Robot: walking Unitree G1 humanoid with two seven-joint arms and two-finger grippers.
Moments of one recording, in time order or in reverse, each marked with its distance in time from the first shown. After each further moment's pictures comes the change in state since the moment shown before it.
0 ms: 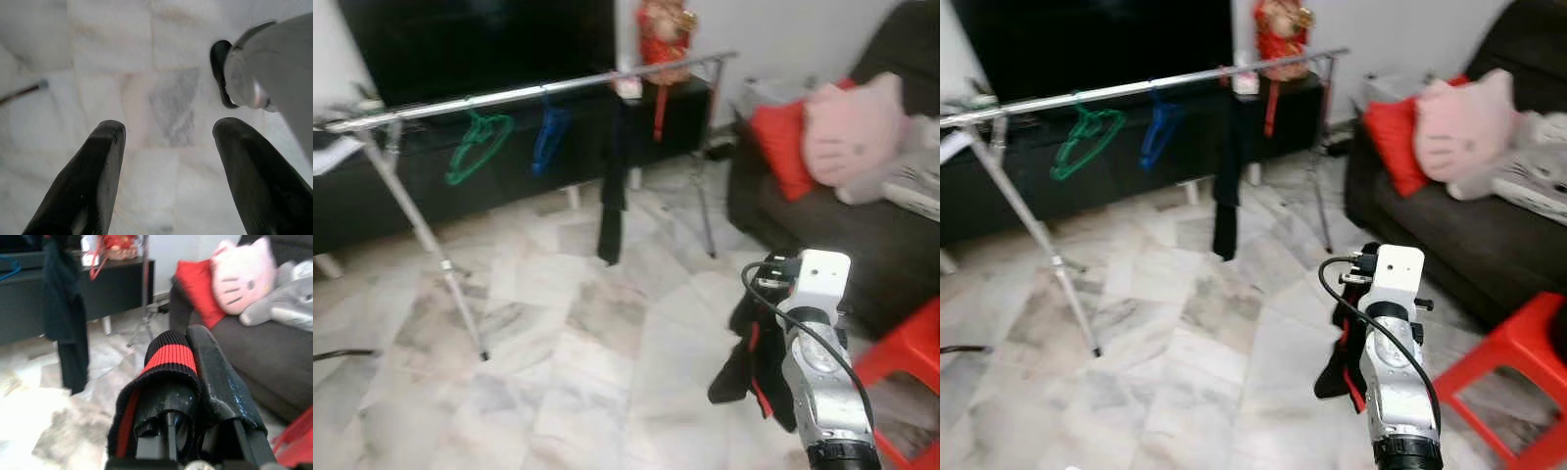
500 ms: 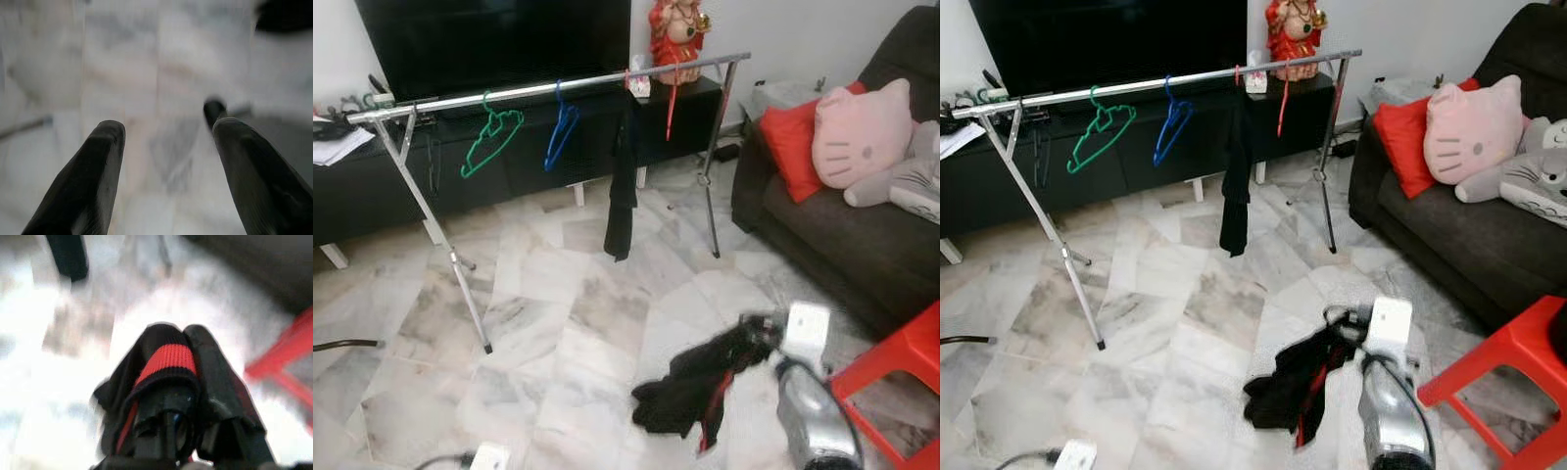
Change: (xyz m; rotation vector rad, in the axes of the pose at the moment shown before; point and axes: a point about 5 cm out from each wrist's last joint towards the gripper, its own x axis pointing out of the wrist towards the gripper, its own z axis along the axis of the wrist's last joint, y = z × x) left arm 0.006 0.008 0.054 -0.076 -0.204 0.083; right arm -0.029 0.003 -0.113 0.034 0.442 0.063
